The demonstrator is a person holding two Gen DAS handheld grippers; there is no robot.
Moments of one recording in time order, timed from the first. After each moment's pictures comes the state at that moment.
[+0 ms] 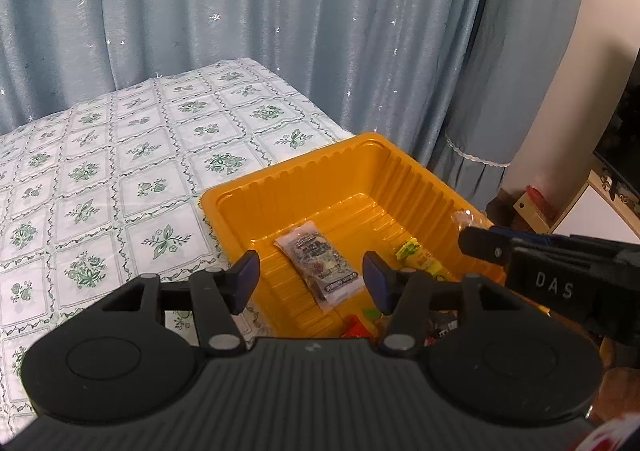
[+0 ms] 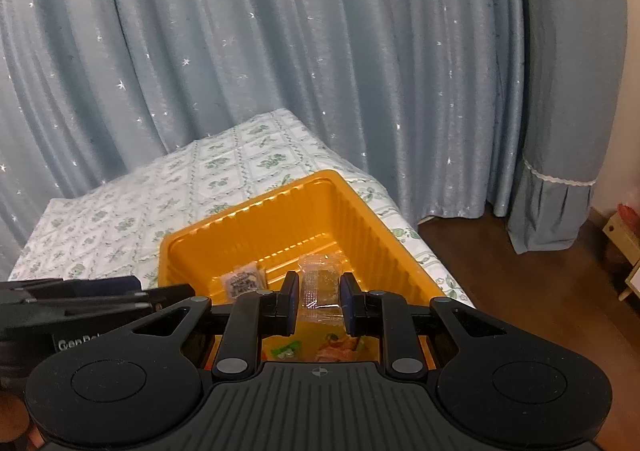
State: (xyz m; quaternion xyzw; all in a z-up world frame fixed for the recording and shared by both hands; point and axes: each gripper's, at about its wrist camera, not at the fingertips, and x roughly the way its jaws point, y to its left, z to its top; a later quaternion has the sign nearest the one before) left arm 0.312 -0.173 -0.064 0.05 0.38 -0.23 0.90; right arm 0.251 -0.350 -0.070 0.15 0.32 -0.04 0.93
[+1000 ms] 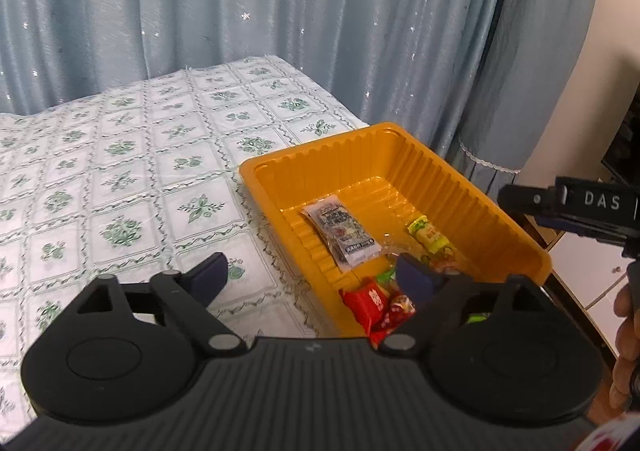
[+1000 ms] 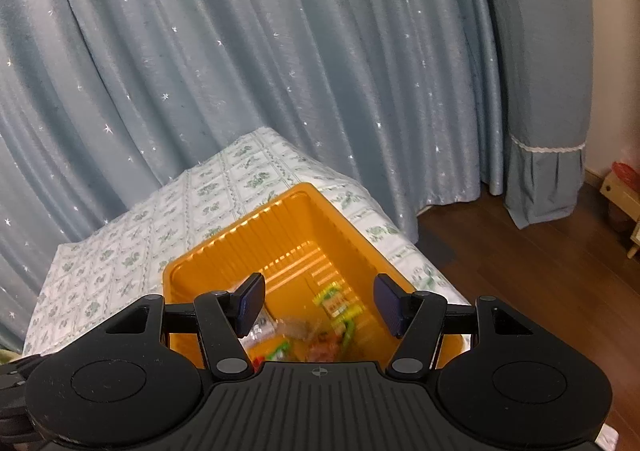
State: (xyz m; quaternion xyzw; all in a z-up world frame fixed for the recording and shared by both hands) left arm 0.266 -0.143 -0.053 0.03 0.37 -0.20 0.91; right arm 0.221 -0.383 -0.053 0.23 0.31 -0.06 0.92
